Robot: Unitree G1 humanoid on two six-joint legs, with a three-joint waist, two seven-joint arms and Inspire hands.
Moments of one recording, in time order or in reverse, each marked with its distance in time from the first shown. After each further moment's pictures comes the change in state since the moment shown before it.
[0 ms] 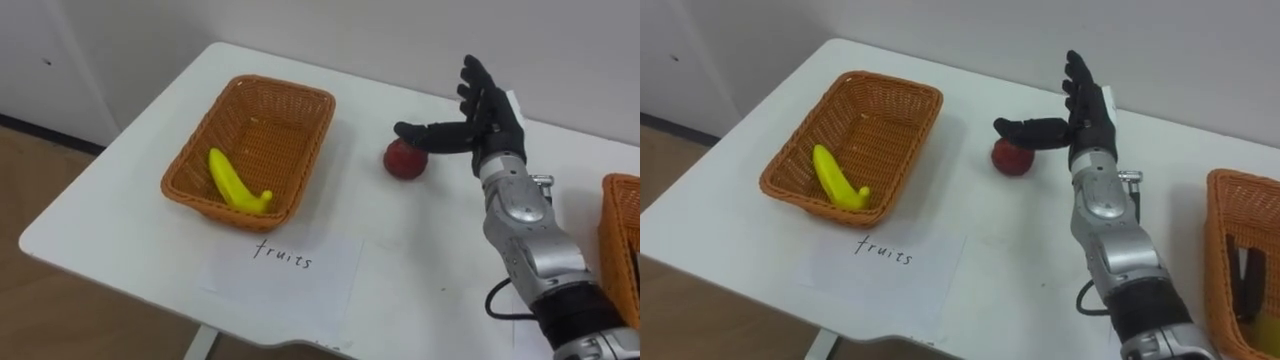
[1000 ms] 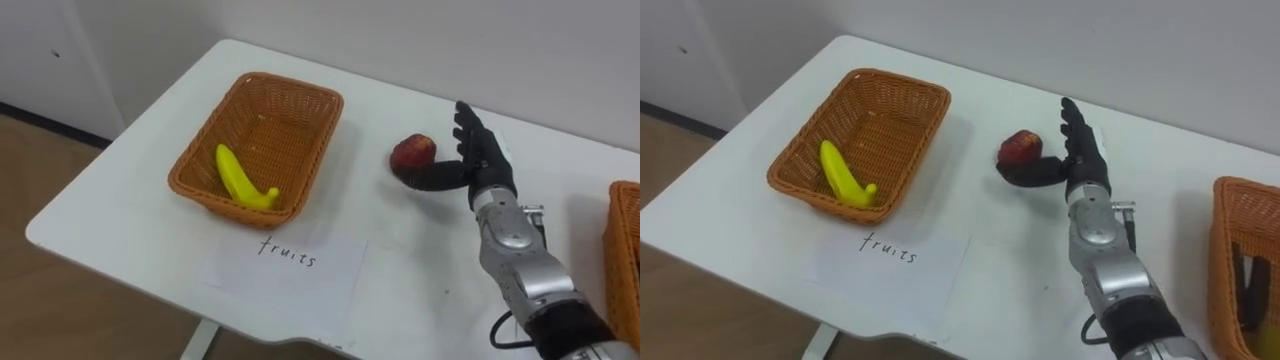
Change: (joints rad) left arm 0.033 0.002 -0.035 0.011 -0.062 -0.001 -0.057; right arm 0.012 0.011 0.050 0.145 -0.065 -0.011 -0.009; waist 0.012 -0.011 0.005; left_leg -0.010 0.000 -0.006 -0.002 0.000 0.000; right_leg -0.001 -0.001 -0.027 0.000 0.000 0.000
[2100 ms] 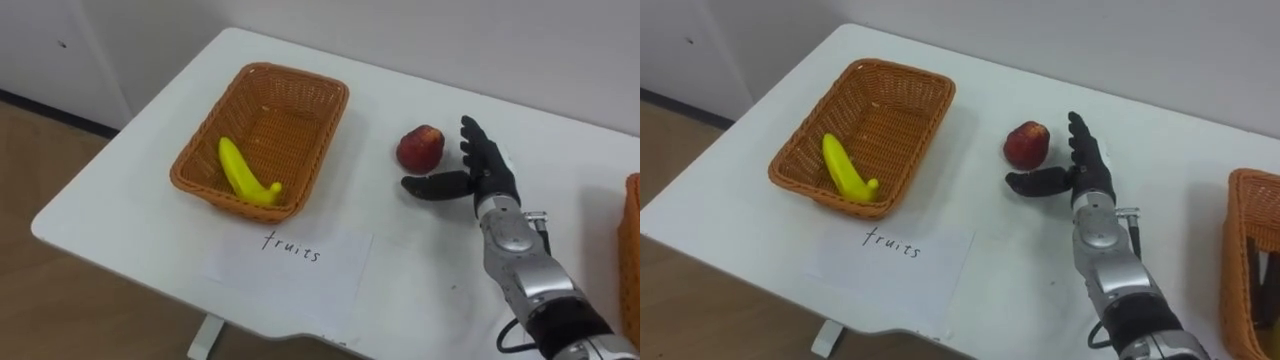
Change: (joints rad) left arm -0.043 0.007 -0.062 0.000 -0.037 -0.005 0.026; right arm -0.047 -0.001 0.000 0.123 -0.026 -0.025 -0.002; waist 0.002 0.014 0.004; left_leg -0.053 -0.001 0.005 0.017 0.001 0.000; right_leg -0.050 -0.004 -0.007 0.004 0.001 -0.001
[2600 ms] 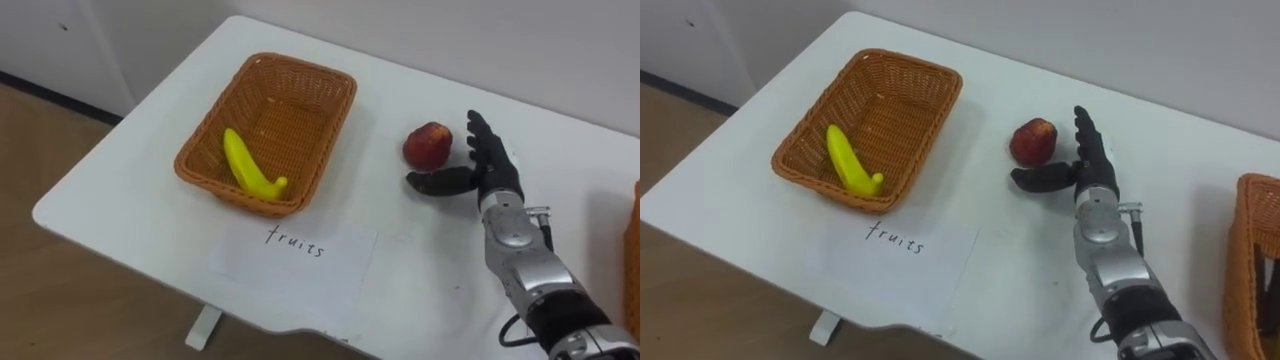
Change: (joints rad) left arm -0.008 0.006 -0.002 0.005 -0.017 -0.005 -0.004; right arm -0.028 0.000 0.000 0.049 -0.063 -0.026 -0.033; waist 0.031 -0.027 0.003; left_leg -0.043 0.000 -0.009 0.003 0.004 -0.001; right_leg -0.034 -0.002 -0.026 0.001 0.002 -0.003
